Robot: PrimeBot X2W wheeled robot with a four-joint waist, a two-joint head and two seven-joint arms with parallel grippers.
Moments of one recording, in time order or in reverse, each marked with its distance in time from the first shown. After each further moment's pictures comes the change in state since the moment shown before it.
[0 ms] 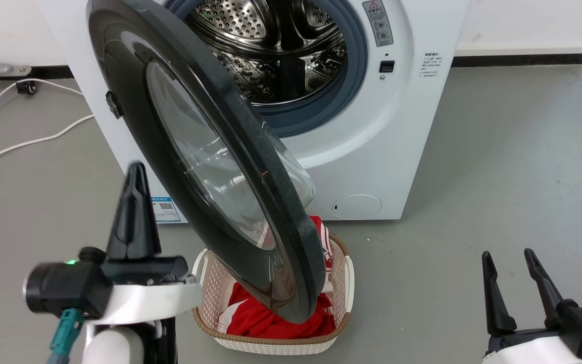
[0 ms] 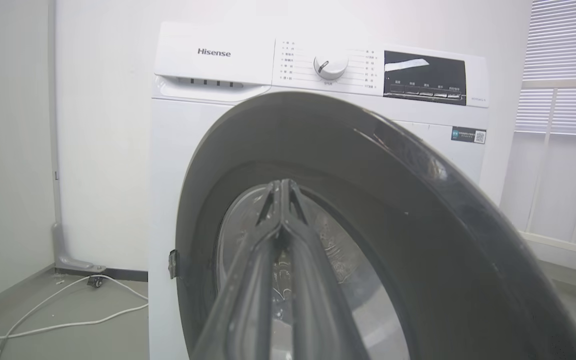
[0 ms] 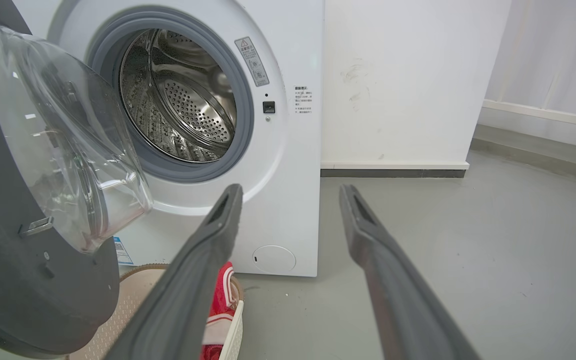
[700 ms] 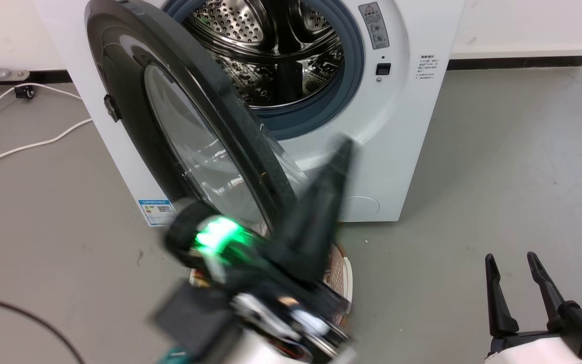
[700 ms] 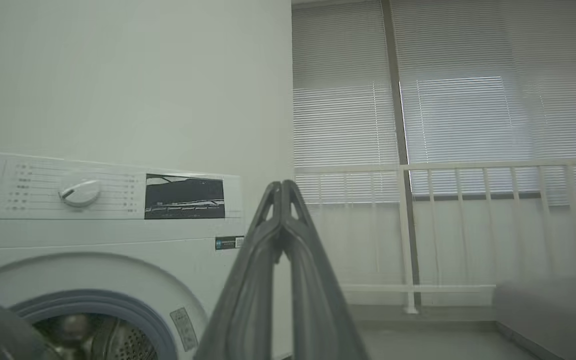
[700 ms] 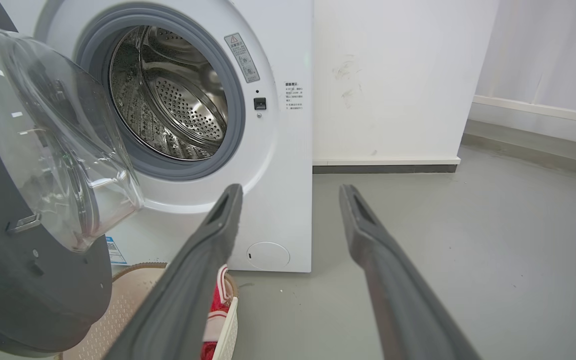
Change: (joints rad) left arm -0.163 -0.001 -0.454 -0.332 -0.084 -0.070 0.124; right arm 0.000 0.000 -0.012 0.019 0.002 0.000 0.000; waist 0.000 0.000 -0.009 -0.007
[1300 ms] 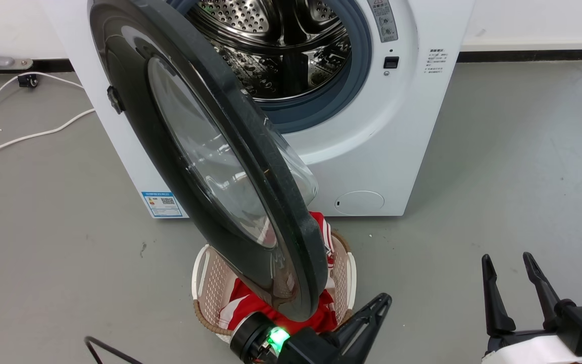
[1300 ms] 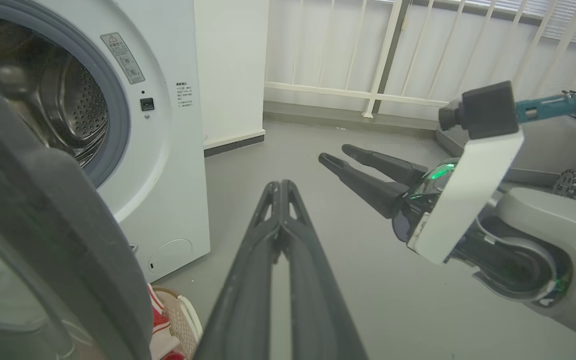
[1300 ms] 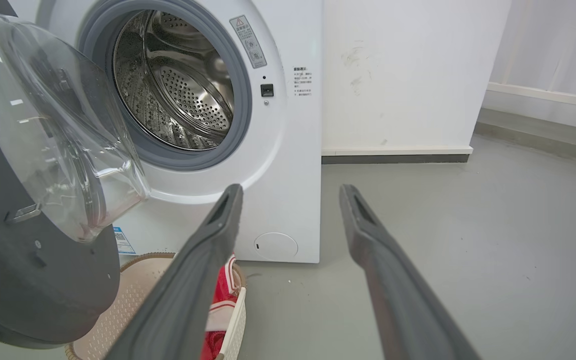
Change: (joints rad) left arm 0.212 0.079 -0.222 0.310 0.008 0.021 0.136; right arm -0.010 0.000 0.006 0.023 0.010 0.000 0.001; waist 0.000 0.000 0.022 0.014
